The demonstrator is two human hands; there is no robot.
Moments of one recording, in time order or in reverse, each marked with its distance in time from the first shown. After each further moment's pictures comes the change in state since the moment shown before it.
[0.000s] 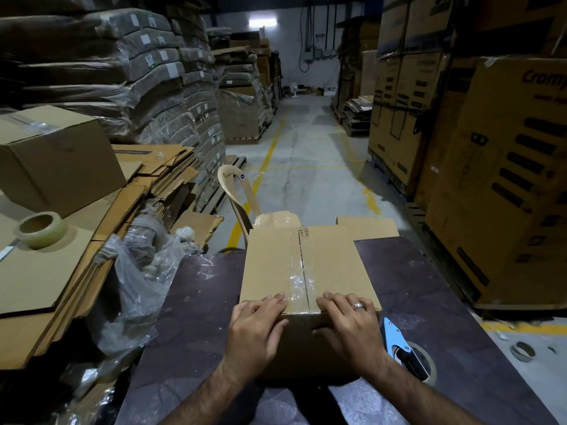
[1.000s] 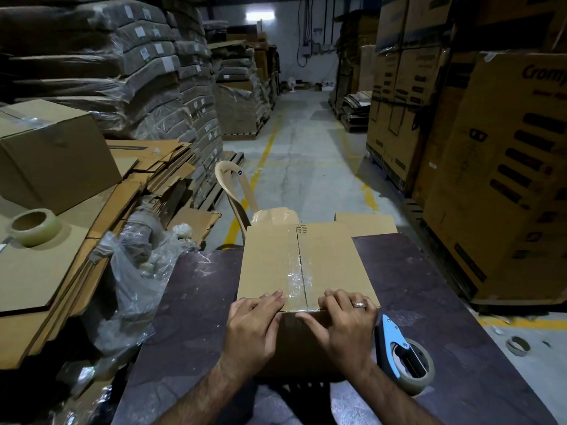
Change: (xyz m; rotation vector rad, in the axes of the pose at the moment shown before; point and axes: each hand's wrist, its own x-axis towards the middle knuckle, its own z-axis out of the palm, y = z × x) left_hand -0.001 -0.003 0.004 -0.074 0.013 -0.023; right_hand 0.003 -0.023 0.012 0.024 0.226 0.276
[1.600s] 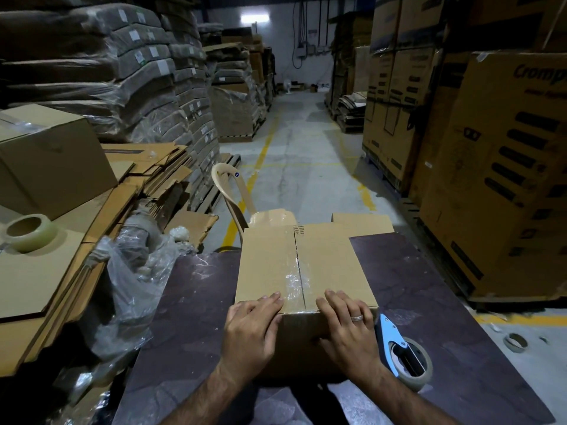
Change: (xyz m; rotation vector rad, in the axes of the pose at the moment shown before) left_hand 0.000 0.005 0.000 0.020 0.026 -0.005; right_hand -0.020 0.026 0.007 -0.107 -0.144 -0.249
